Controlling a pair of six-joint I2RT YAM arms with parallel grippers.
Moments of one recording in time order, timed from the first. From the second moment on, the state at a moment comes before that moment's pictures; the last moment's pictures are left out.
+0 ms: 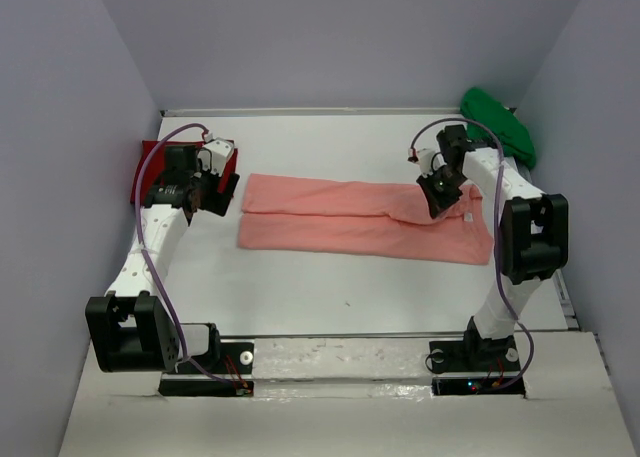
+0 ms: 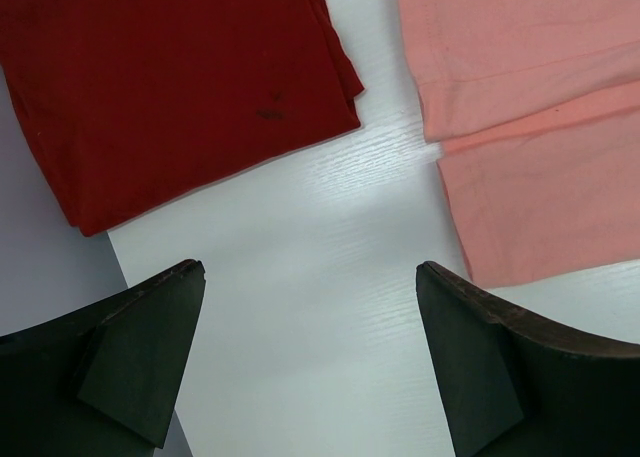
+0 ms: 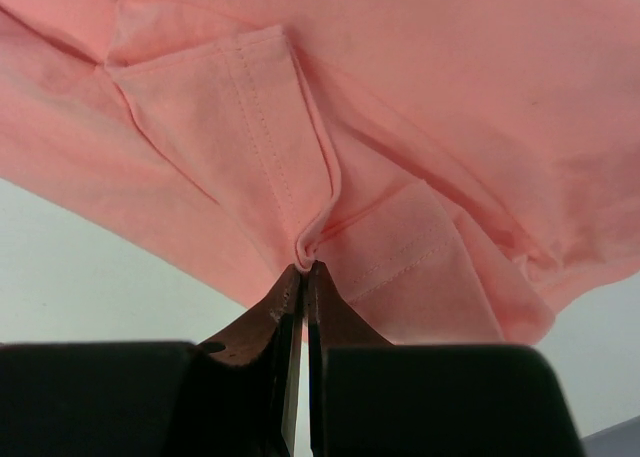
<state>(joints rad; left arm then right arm) -0.01 1.27 1.04 -0.54 0.03 0.41 0.12 1.82 1.46 -0.99 -0.20 -0.42</state>
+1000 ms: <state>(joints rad) -0.01 1.27 1.04 -0.54 0.06 0.41 0.18 1.82 1.33 -1.01 -0.26 -0.42</state>
